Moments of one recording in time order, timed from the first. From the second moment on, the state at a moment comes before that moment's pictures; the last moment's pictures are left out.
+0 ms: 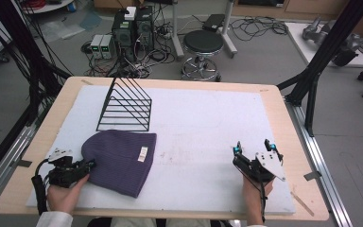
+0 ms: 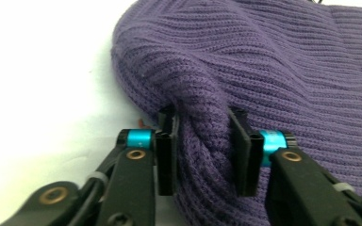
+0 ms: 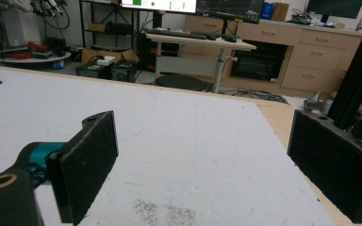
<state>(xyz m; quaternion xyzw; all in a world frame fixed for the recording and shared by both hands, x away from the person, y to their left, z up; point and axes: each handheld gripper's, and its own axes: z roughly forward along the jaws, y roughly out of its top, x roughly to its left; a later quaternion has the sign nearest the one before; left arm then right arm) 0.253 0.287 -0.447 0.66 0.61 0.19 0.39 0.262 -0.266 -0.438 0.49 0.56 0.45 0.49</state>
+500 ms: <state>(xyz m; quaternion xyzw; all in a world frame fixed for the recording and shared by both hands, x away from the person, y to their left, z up) 0.254 0.291 -0.445 0.68 0.58 0.19 0.41 0.262 -0.266 -0.438 0.49 0.56 0.45 0.49</state>
